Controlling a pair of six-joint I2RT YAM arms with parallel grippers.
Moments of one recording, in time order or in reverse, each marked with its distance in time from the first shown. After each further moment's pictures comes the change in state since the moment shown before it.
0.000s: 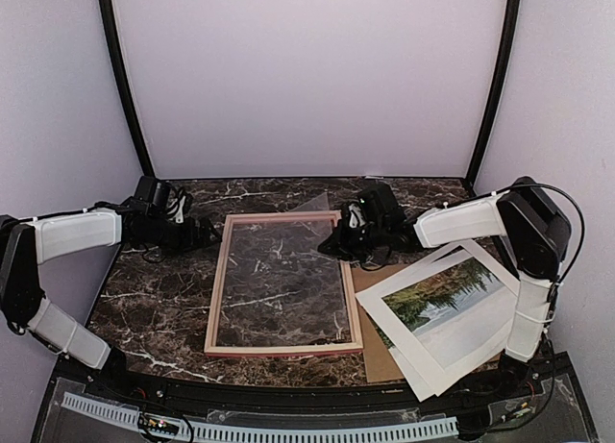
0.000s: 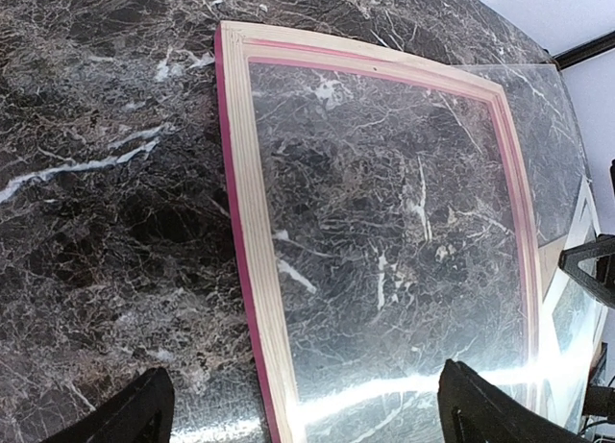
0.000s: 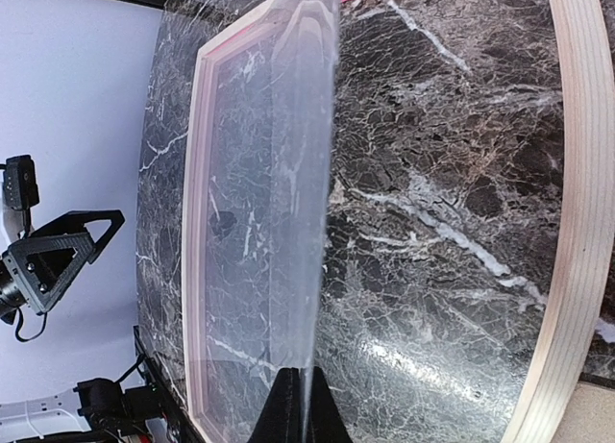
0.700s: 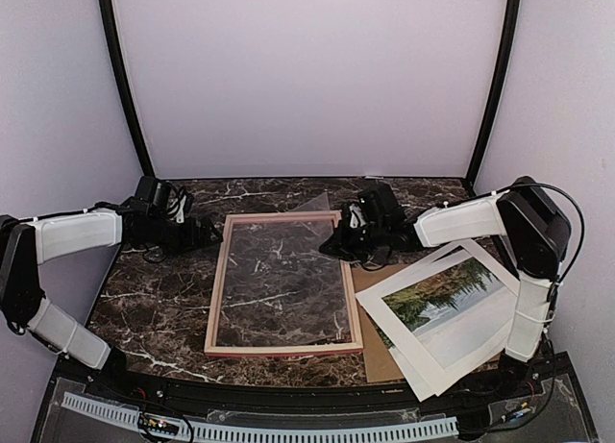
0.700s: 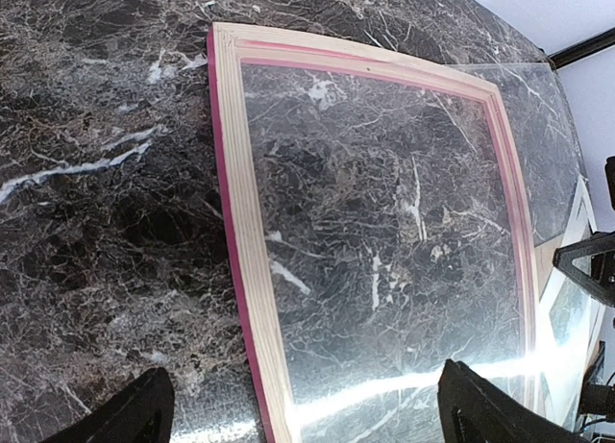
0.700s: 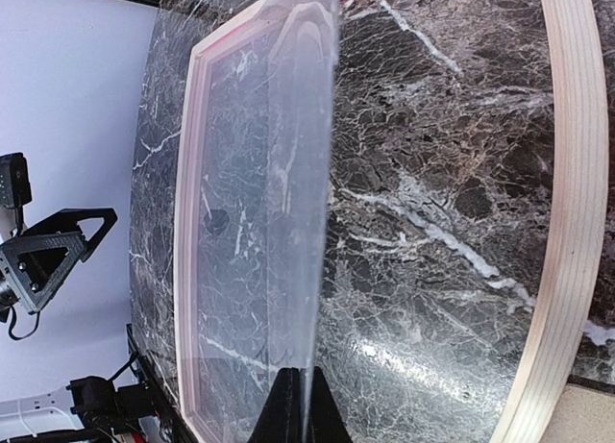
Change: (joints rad) left arm -0.005 0.000 -0.002 0.013 0.009 -0.003; right arm -0.005 0.003 0.006 -0.020 0.001 -0.023
